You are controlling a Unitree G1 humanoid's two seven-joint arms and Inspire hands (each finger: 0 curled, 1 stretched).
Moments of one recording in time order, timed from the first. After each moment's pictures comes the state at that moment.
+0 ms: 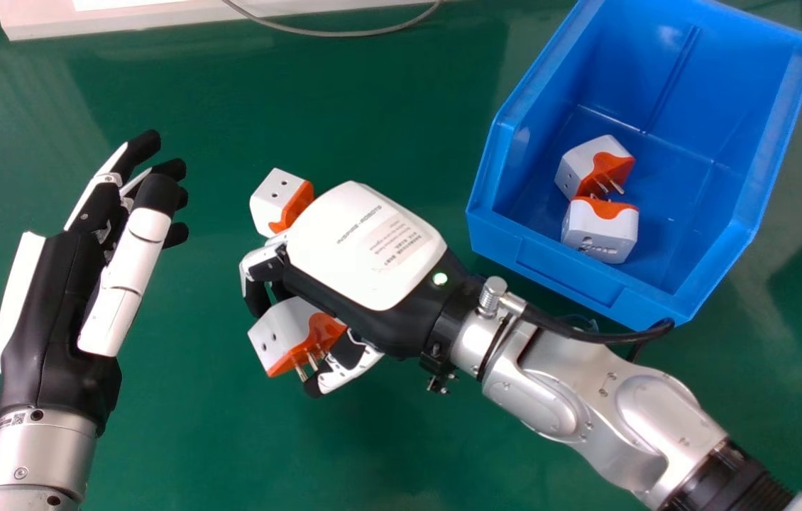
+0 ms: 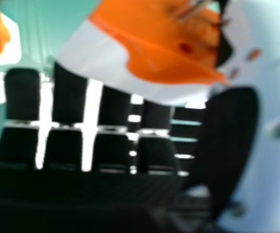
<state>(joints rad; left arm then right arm) 0.32 0.18 0.23 -0.50 -0.08 0.10 -0.15 -0.49 -0.25 0.65 0.23 -0.93 -0.34 -0.08</state>
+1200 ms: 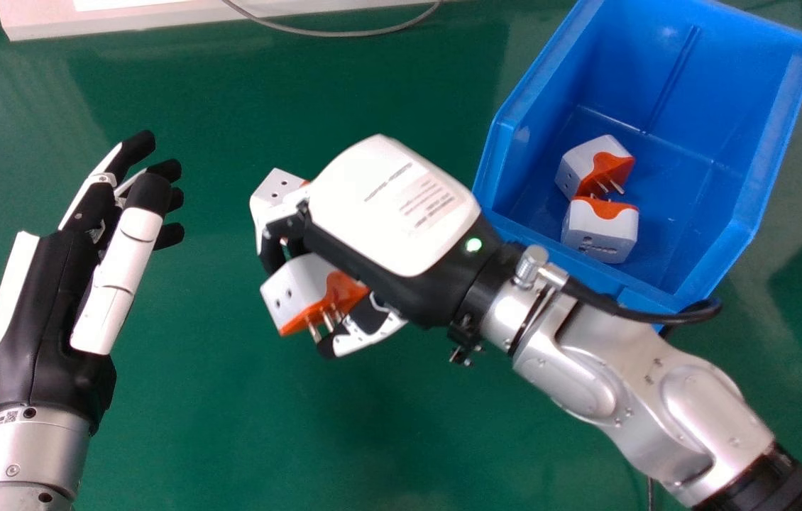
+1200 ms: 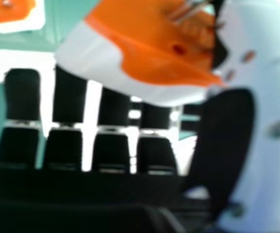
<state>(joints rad) 0.31 0.18 0.26 -0.48 -0.10 0.11 -0.17 -0.45 -0.30 0.54 0.03 -0.91 -0.30 0.02</state>
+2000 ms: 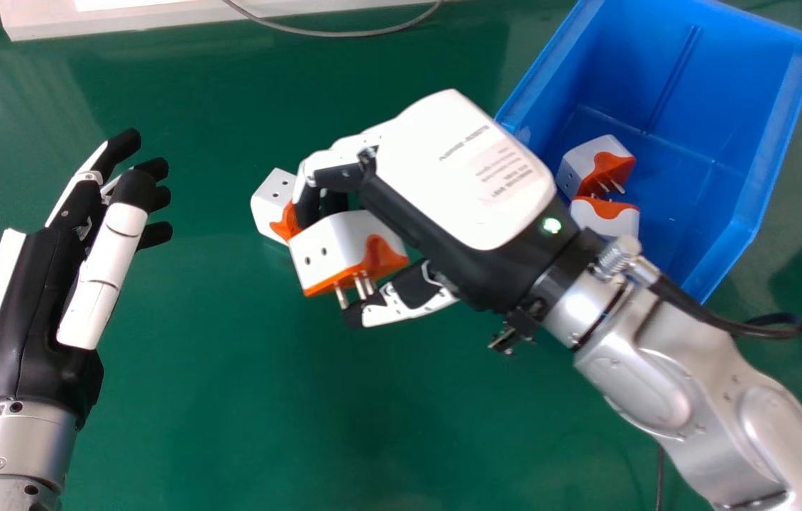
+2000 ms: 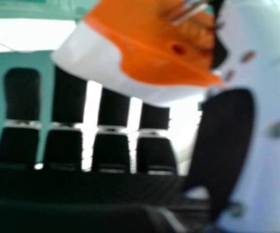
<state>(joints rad) 0.28 0.21 0.28 -0.44 -0.12 0.10 -0.18 -0.32 -0.37 0.38 -0.18 -0.83 -0.32 0.06</state>
